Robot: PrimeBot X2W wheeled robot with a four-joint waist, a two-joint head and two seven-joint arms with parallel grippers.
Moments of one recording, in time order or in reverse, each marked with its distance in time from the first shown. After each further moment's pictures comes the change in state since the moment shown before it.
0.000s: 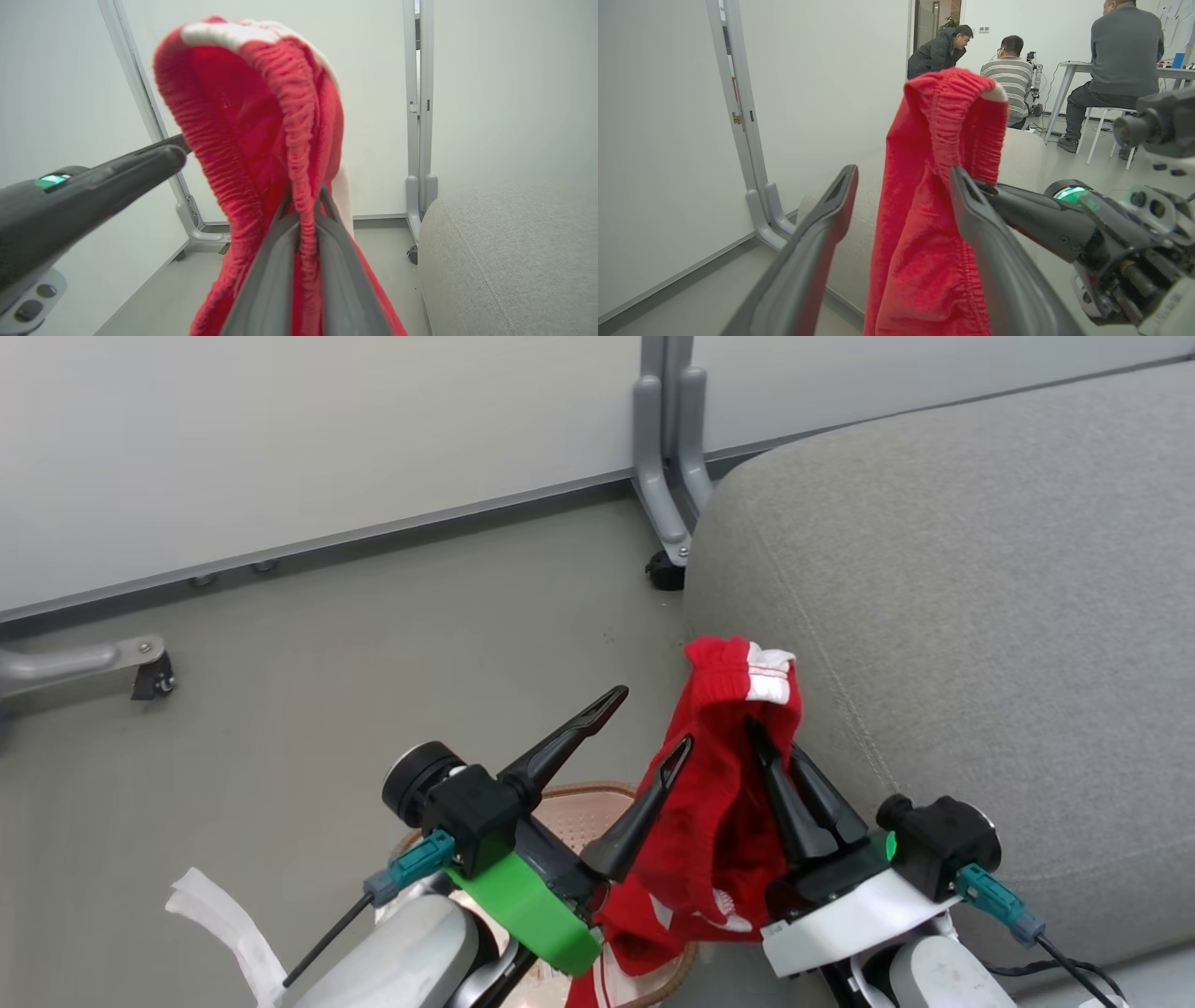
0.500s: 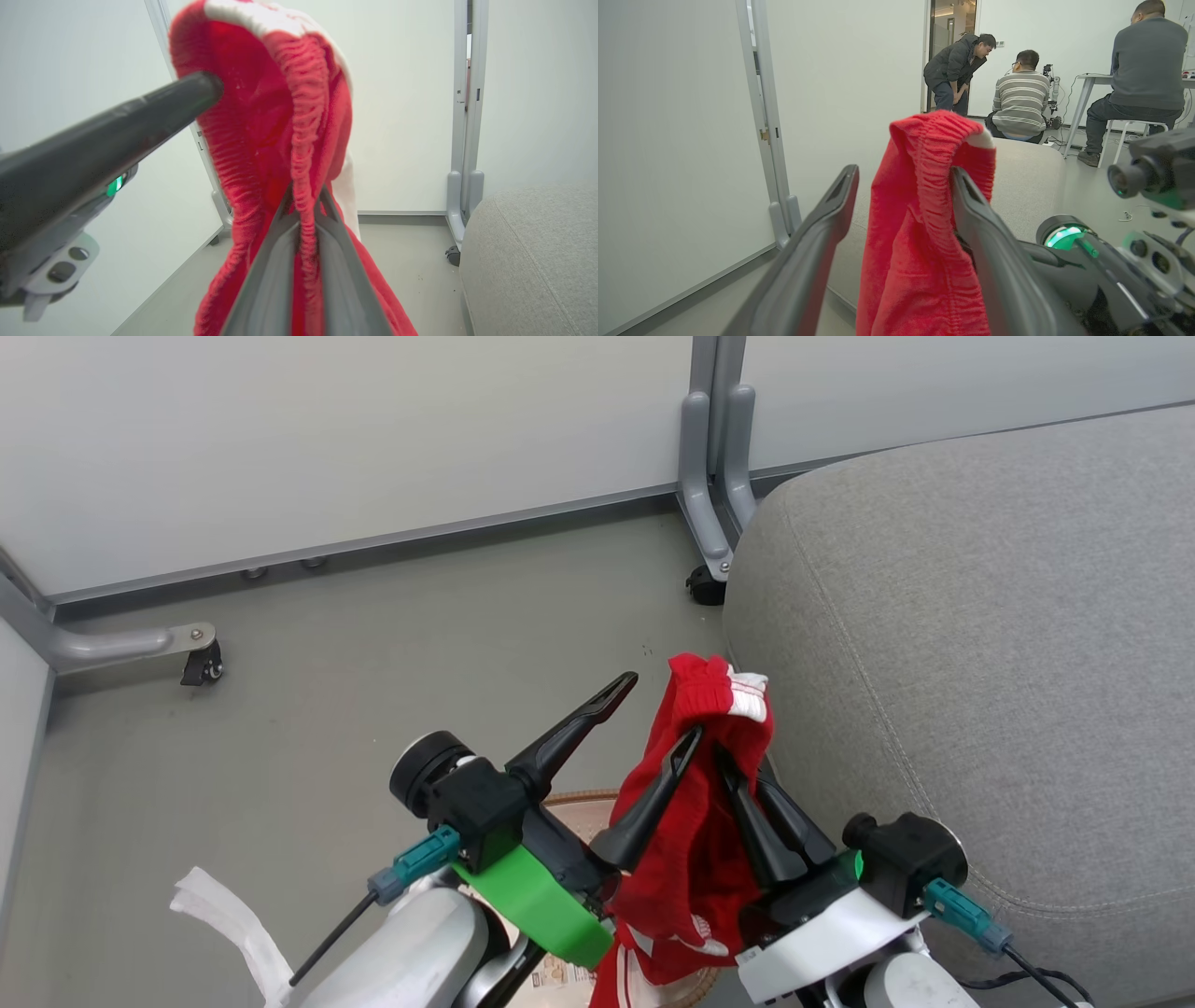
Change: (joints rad) left arm 0.000 -0.028 0.023 -0.016 0.023 0.000 0.000; right arm 0.003 0.000 0.062 0.024 0.019 0.000 0.000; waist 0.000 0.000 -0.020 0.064
